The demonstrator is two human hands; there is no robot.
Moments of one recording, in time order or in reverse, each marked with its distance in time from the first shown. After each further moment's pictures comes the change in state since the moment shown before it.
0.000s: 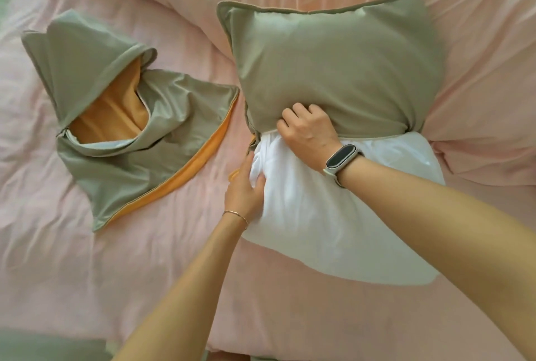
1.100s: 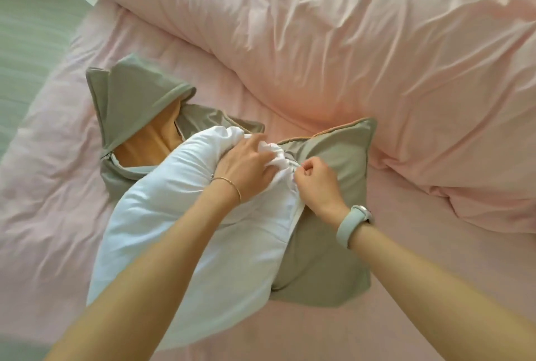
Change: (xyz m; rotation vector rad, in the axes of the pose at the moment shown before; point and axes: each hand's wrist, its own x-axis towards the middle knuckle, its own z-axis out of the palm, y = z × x) left_hand 0.039 0.075 -0.107 0.908 -0.036 0.634; right_hand 0.020 -0.044 -0.058 1.072 -0.362 1.054
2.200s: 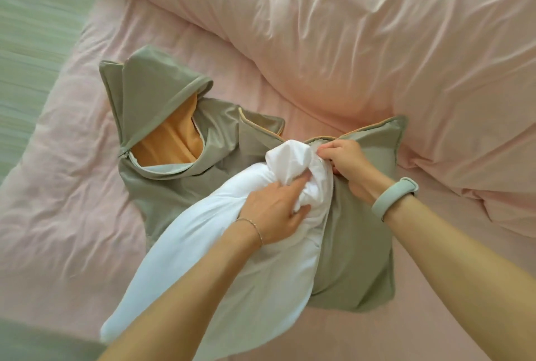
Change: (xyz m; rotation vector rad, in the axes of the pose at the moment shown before) left_hand -0.031 0.017 0.021 -0.266 -0.151 -0.048; right_hand 0.055 -0.021 -0.006 0.365 -0.237 0.122
